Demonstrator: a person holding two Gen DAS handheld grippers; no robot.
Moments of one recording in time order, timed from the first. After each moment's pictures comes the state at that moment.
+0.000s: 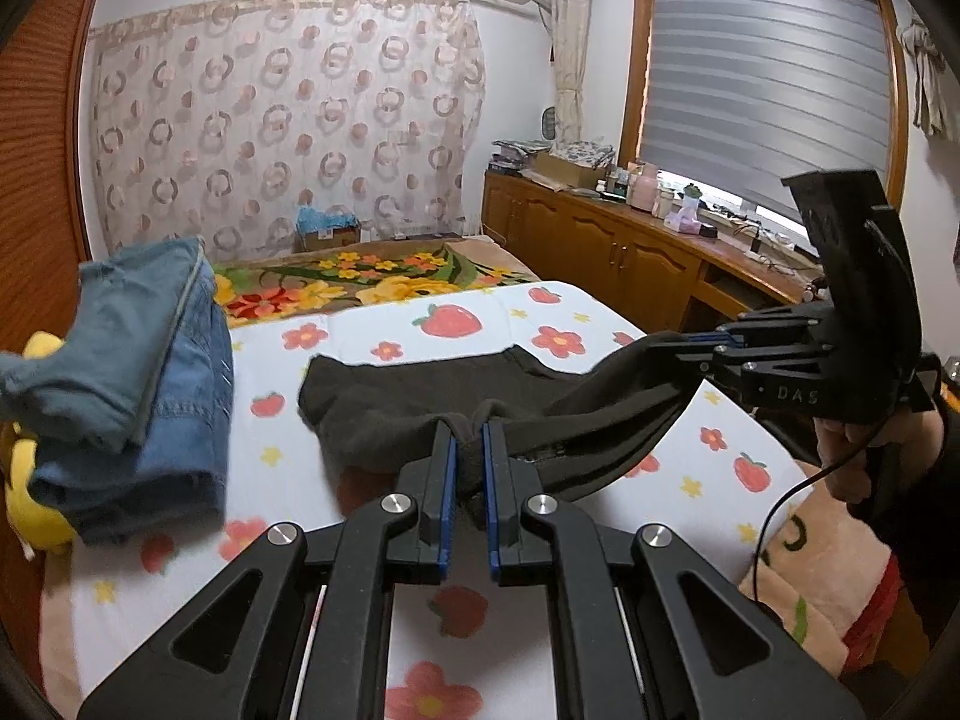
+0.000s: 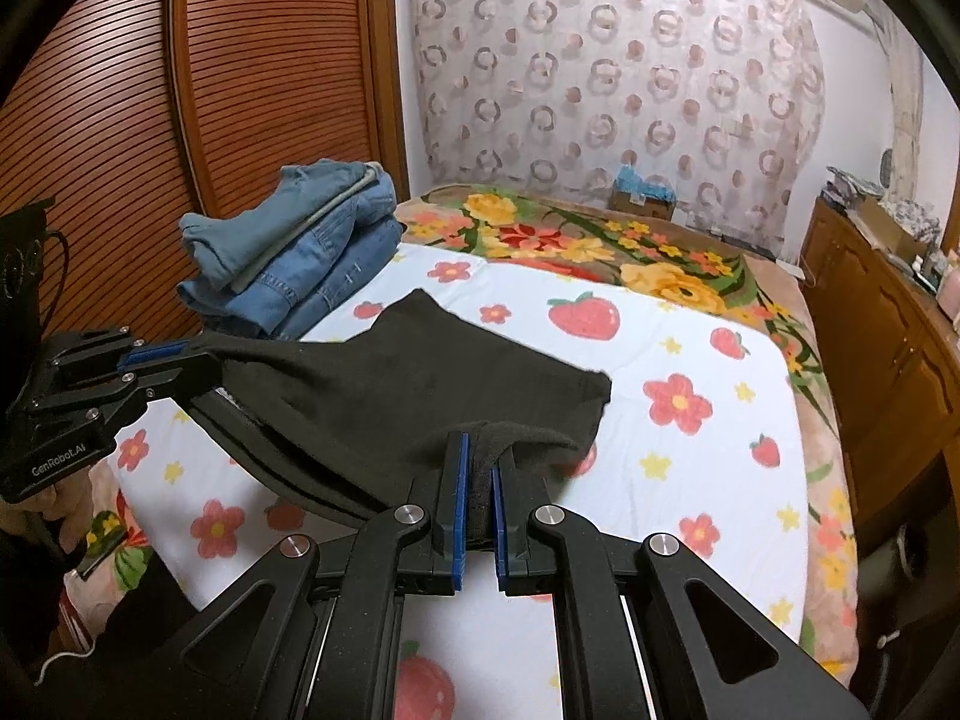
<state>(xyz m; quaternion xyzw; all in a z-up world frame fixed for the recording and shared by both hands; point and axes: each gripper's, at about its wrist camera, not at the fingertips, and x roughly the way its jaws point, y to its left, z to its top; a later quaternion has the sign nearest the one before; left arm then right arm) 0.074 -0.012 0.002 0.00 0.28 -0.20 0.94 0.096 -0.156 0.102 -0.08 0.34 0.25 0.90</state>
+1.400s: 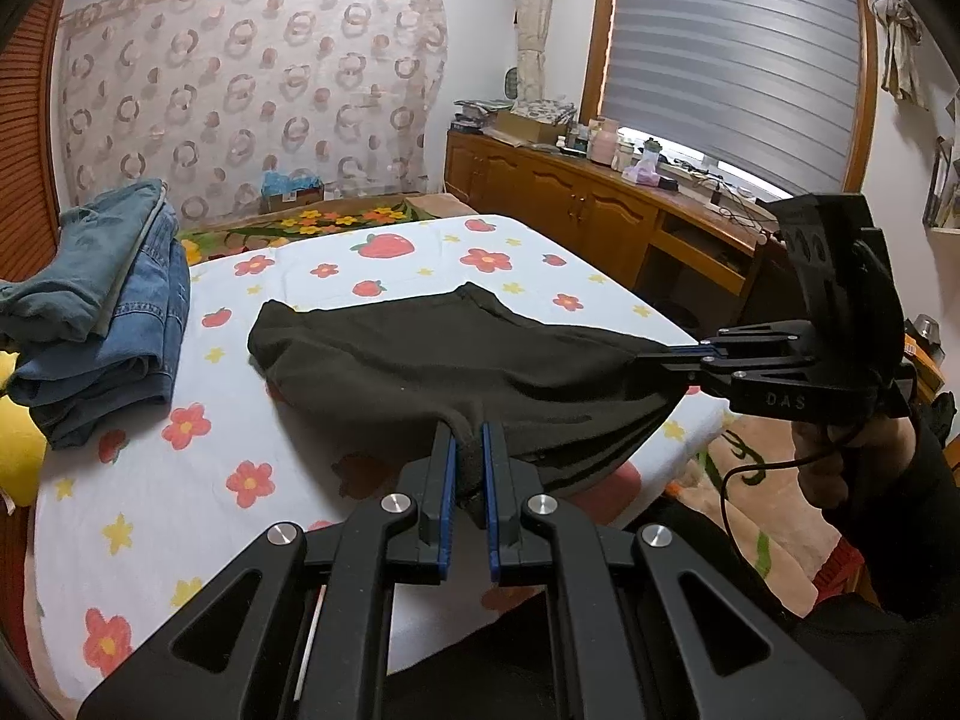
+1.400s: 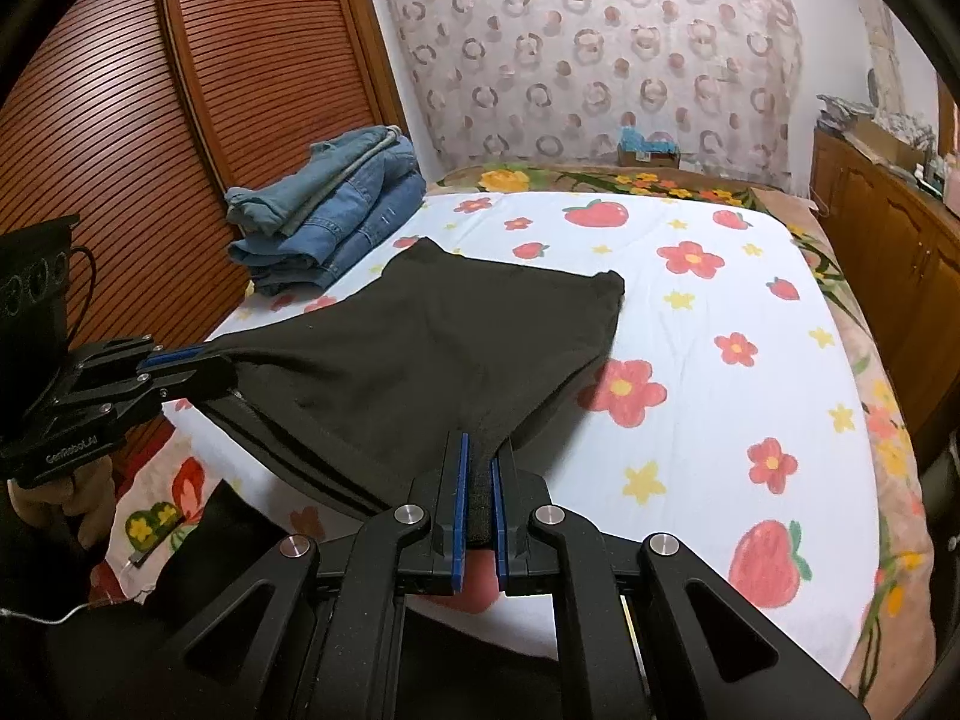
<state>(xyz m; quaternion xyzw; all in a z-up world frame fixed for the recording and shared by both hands) 0.007 -0.037 -0.017 0.02 0.32 -0.24 0.92 0.021 -0.189 0.061 0.00 0.36 0.27 0.89</state>
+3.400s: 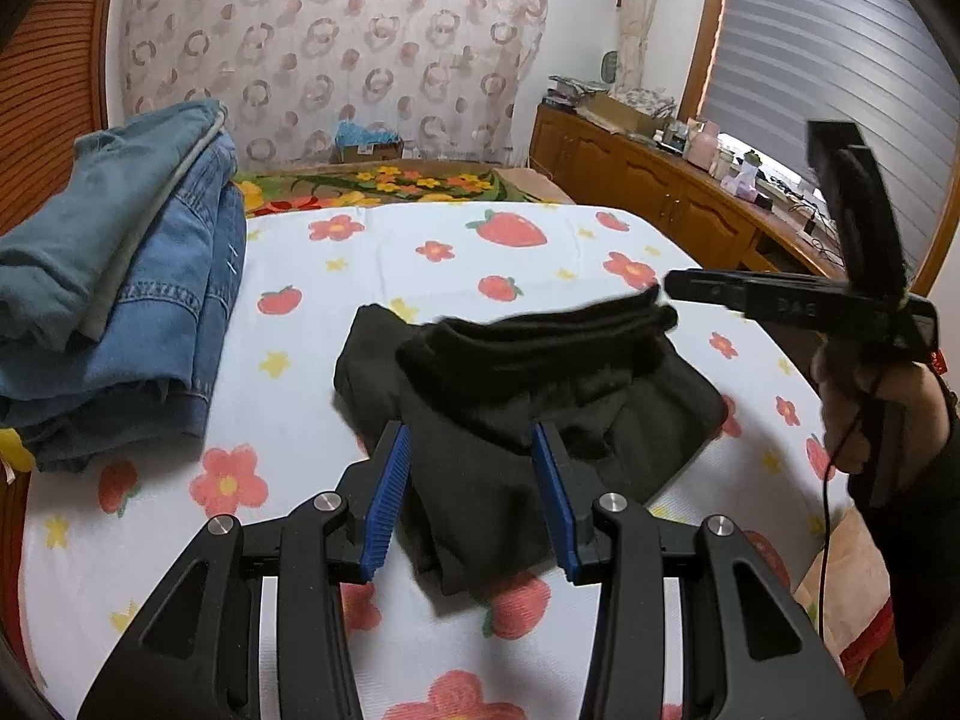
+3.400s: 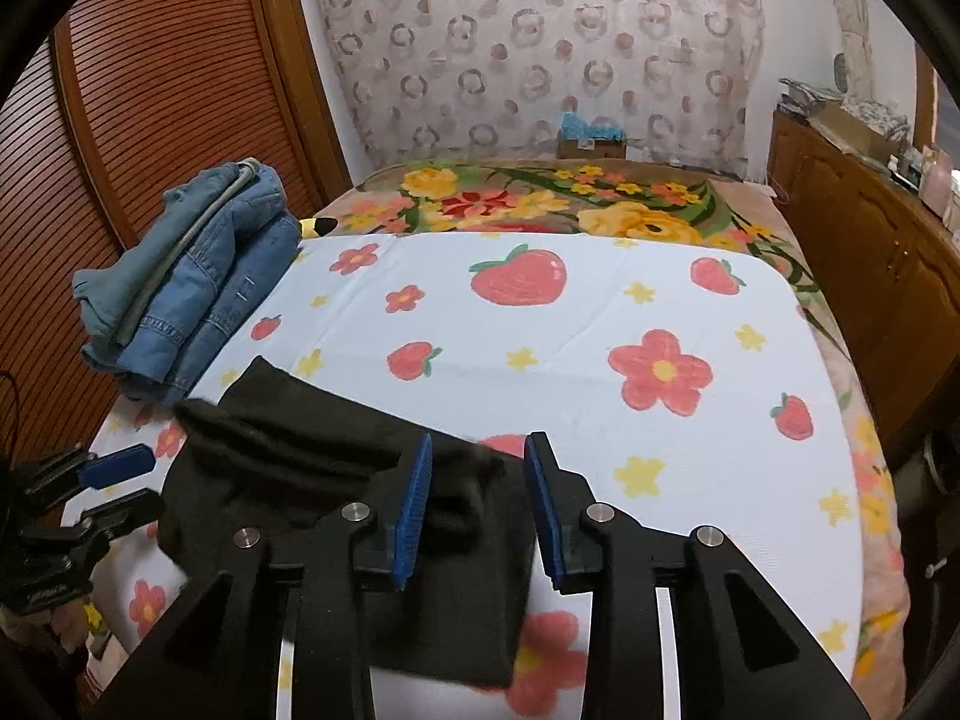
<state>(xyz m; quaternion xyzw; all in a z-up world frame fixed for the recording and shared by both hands) 0.125 -0.003 -0.053 -0.03 0.37 -0.15 0.92 0.189 -0.162 0.050 -0.01 0.39 0.20 0.90</state>
